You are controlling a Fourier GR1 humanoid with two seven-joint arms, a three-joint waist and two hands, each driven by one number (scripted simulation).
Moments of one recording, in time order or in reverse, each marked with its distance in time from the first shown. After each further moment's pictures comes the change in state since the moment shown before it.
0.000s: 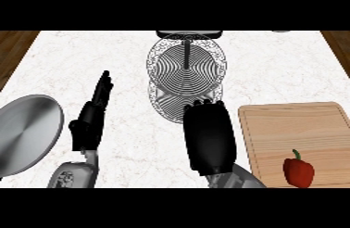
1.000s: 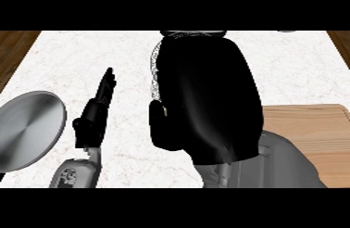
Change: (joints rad) left arm -0.024 -0.006 -0.012 0.002 -0.003 -0.001 0.003; right arm -0.550 -0.008 -0.214 -0.052 -0.541 0.013 0.355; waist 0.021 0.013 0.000
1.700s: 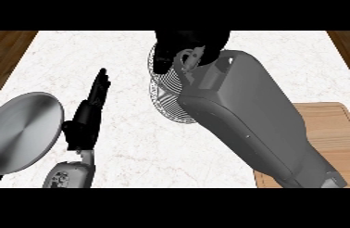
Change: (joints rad) left arm 0.023 0.019 0.020 -0.030 0.017 -0.018 -0.001; right arm -0.205 -0.024 -0.121 0.424 0.107 -0.057 -0.130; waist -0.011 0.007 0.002
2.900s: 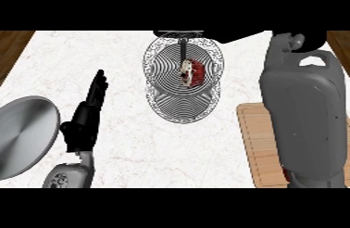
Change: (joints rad) left arm 0.013 -0.001 0.003 -0.005 -0.002 0.019 0.004; right arm 0.195 -0.021 -0.351 -0.135 -0.087 -0.449 0.031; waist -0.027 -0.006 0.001
